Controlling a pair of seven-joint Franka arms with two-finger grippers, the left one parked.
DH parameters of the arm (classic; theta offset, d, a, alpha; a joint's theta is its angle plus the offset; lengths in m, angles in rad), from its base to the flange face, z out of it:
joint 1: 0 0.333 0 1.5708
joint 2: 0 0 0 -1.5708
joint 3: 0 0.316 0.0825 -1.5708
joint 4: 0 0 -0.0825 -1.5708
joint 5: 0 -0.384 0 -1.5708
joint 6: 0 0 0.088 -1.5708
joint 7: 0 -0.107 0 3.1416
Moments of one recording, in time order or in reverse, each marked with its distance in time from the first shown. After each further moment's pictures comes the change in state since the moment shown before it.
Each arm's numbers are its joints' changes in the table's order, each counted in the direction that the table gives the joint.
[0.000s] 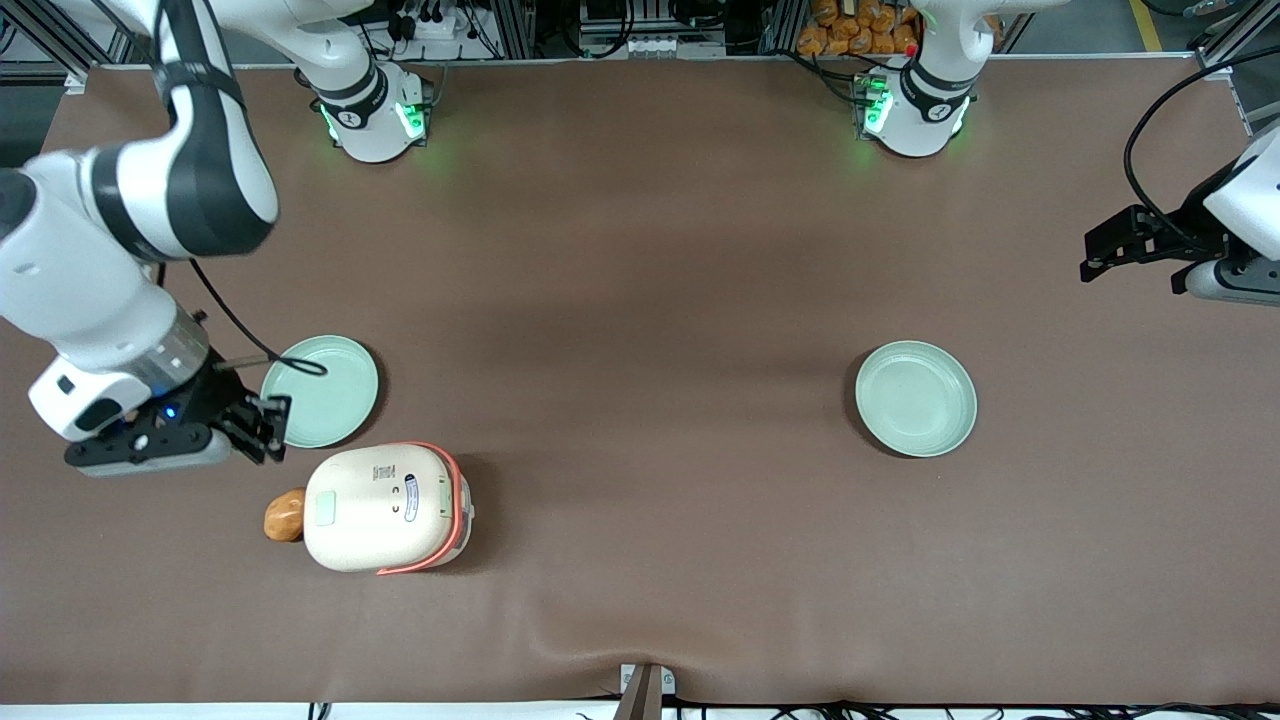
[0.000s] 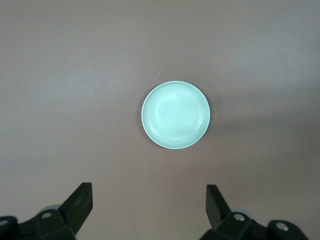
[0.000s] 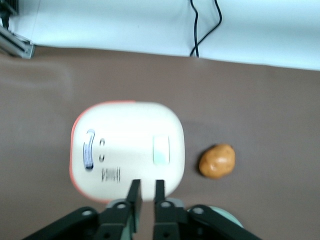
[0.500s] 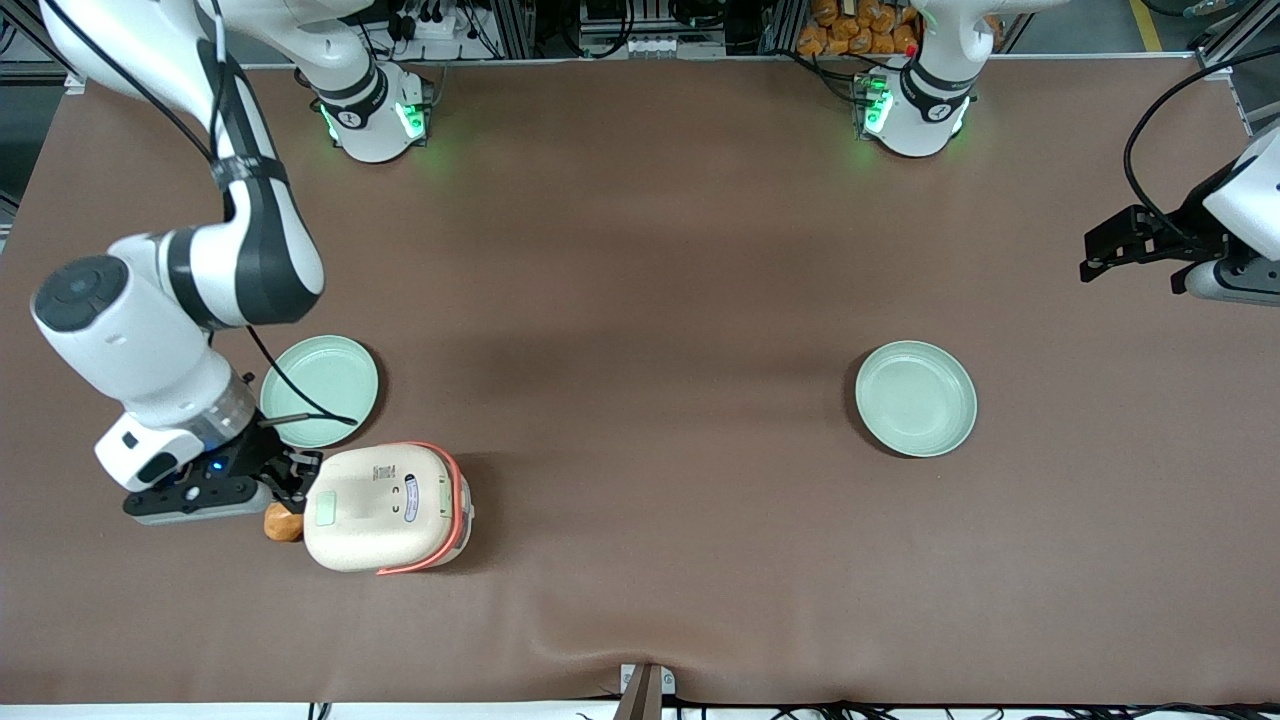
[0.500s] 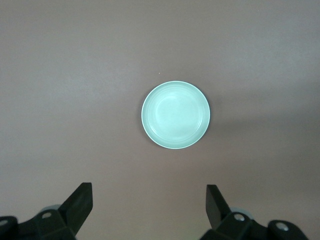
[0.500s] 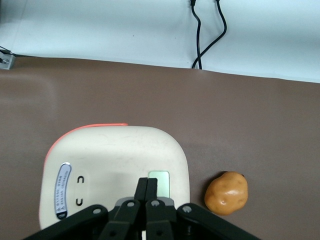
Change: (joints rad) arm 0.000 -0.134 -0.005 -0.001 0.002 0.171 0.000
